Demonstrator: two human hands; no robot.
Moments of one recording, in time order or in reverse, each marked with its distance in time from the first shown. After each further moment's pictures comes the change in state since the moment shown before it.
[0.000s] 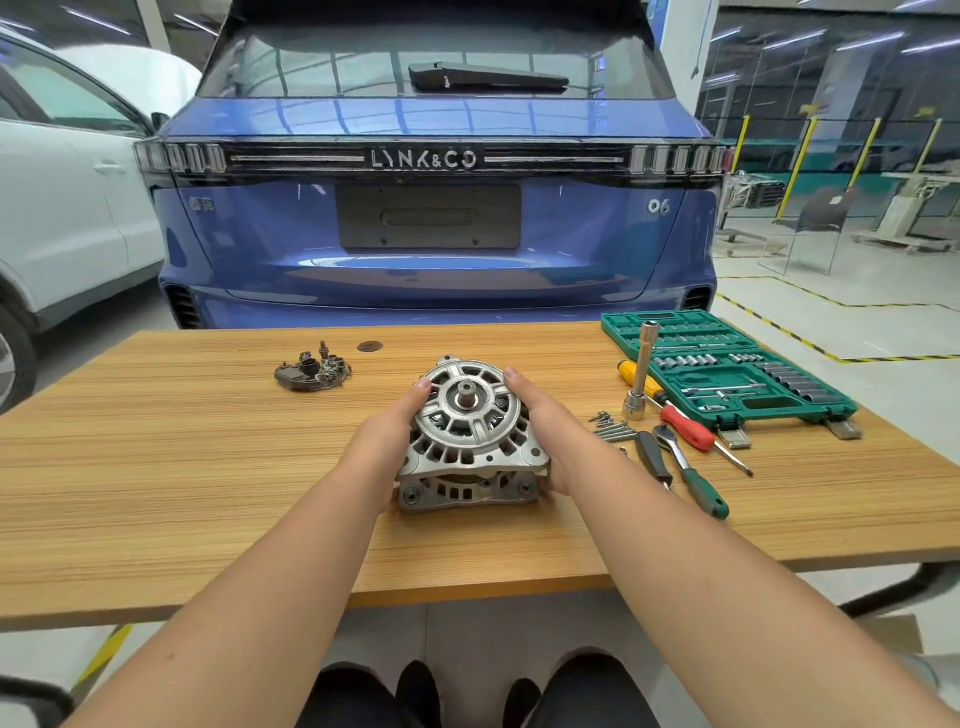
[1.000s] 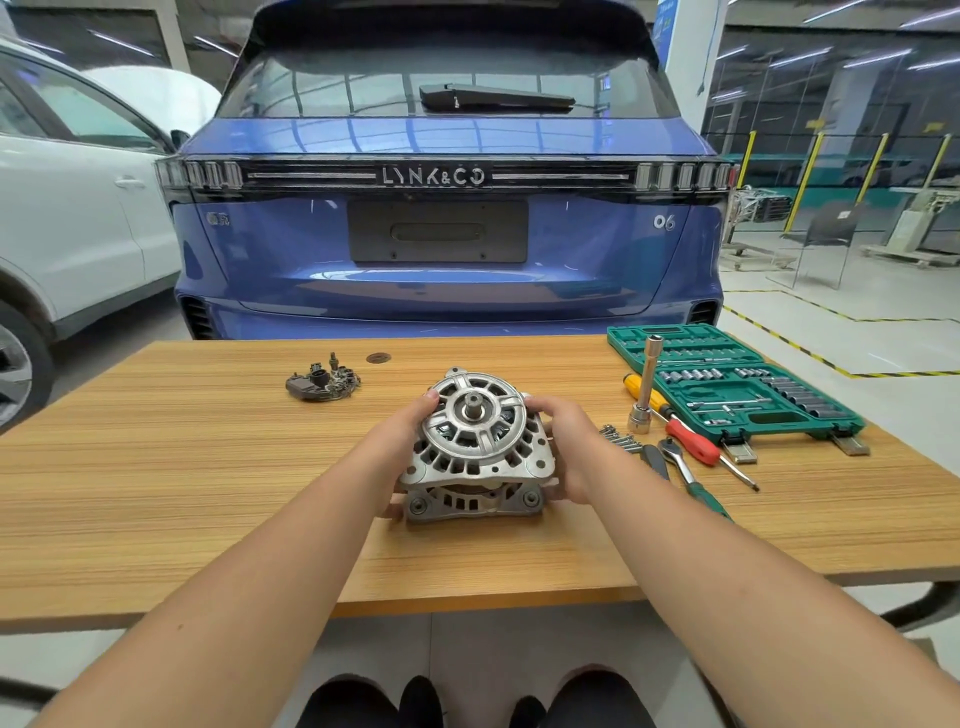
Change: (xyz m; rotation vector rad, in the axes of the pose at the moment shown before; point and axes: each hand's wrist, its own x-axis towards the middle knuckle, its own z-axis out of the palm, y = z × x) left_hand -0.016 0.019 -0.003 0.155 -0.001 -0.134; right_hand -0.007 -0.006 -0.012 0.028 0.057 0.047
